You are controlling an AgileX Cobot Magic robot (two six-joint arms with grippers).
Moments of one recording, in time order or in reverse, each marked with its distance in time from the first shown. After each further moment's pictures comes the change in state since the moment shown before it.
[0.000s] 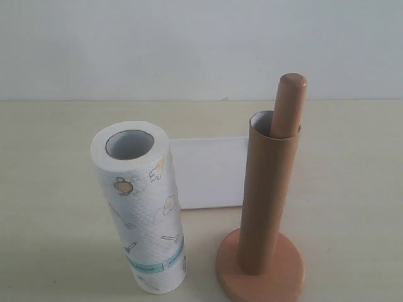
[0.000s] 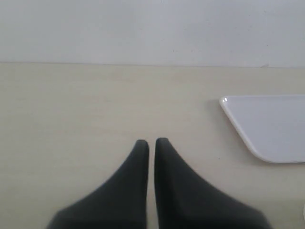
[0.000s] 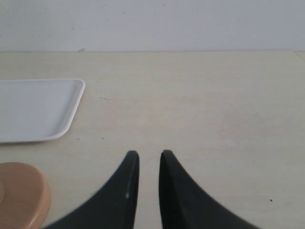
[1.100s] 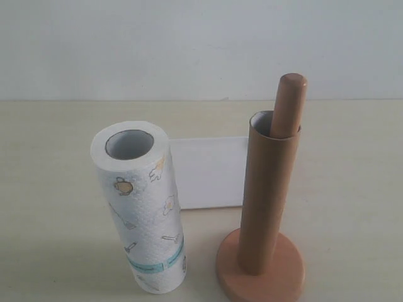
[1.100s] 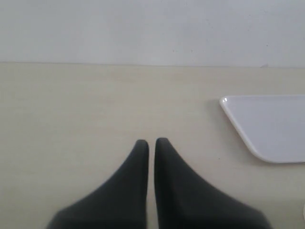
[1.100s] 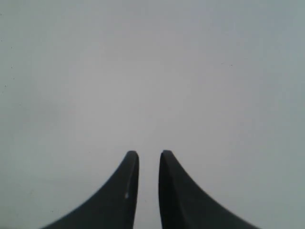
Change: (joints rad) left arm 0.000 0.000 0.000 0.000 0.000 0.000; right arm 0.001 0.600 -0.593 0.000 -0.476 -0.123
